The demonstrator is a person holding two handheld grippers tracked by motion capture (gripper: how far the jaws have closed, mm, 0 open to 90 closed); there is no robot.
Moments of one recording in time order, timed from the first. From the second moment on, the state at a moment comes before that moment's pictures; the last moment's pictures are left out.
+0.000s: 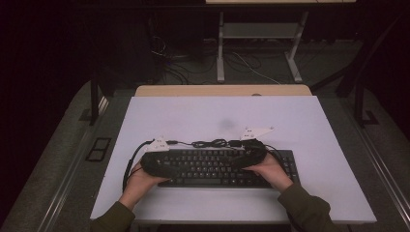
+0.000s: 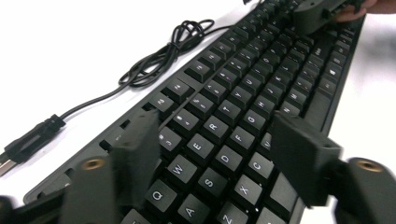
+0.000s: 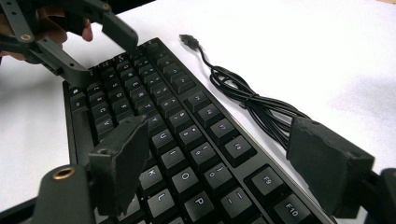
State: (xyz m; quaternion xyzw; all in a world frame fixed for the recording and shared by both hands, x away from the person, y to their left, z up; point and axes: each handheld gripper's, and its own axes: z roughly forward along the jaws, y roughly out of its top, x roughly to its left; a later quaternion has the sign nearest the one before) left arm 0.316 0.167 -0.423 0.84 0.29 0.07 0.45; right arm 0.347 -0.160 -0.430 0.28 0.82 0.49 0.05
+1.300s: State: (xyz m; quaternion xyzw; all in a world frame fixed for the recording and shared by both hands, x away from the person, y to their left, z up) left arm 0.292 0.151 -0.432 0.87 0.21 0.00 0.44; right arm 0.347 -0.162 -0.428 0.29 0.82 0.49 0.05
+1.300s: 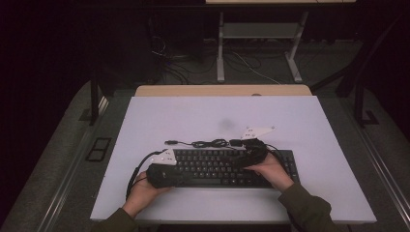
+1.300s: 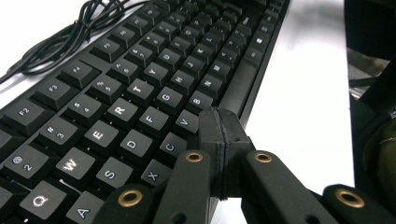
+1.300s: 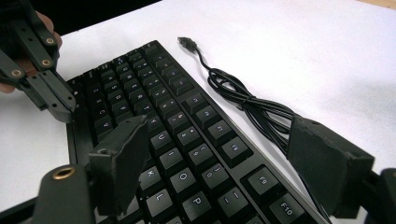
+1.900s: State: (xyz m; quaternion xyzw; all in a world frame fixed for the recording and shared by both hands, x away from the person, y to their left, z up) left arm 0.291 0.143 -0.438 0.89 0.20 0.00 0.41; right arm 0.347 -0.161 -0.428 0.29 0.82 0.49 0.05
